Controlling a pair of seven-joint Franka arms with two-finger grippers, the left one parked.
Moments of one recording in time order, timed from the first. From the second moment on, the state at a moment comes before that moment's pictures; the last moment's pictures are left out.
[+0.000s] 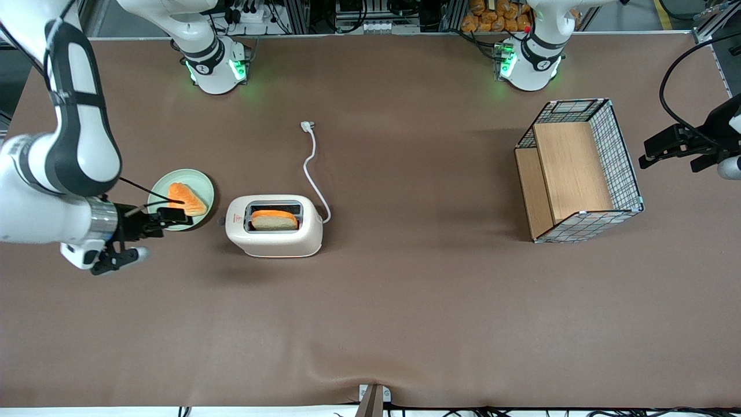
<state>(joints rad) 0.07 0.37 -0.09 -1.61 0.31 1.76 -0.38</state>
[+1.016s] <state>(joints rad) 0.07 0.16 -0.10 -1.61 0.09 1.67 -0.25</state>
